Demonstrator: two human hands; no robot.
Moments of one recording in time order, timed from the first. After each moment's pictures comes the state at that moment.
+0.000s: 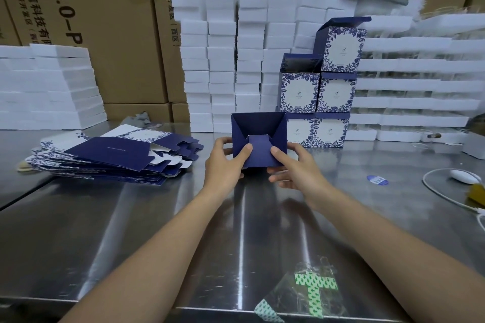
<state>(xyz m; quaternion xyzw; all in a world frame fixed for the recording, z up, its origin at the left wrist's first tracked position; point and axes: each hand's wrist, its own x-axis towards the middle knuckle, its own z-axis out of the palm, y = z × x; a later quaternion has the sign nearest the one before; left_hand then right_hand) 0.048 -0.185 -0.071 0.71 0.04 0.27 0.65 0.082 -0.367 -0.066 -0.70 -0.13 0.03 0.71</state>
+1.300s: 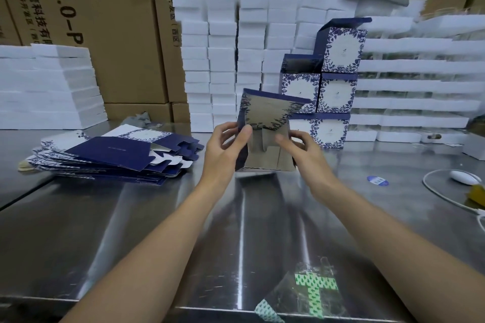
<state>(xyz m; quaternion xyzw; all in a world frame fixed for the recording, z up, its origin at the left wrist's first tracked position) 0.026 -0.190 -0.044 0.65 -0.04 0.28 0.71 0.082 -0.377 -0.048 -0.71 -0.18 -0.07 0.67</state>
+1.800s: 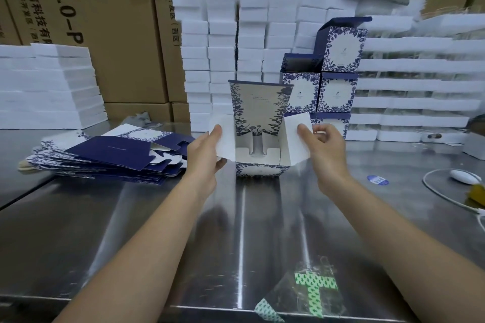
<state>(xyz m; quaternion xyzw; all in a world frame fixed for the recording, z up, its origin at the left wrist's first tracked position) 0.030 -0.165 -0.034 0.55 0.11 0.24 0.80 0.085 -0.391 -0.034 -0.66 -0.10 -0.20 0.72</state>
